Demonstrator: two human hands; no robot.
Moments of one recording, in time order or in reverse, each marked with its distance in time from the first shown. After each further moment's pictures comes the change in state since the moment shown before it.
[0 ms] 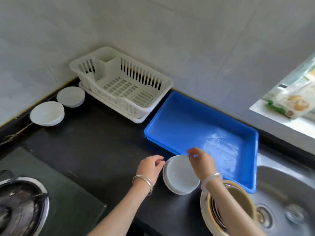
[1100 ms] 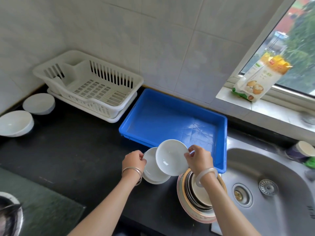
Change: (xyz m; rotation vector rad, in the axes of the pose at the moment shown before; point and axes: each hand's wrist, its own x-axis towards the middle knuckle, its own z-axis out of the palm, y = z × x) left_hand -0.003 0.031 0.032 0.263 0.036 -0.116; right_hand -0.033 0.043 -0.059 -0.043 0.131 0.144
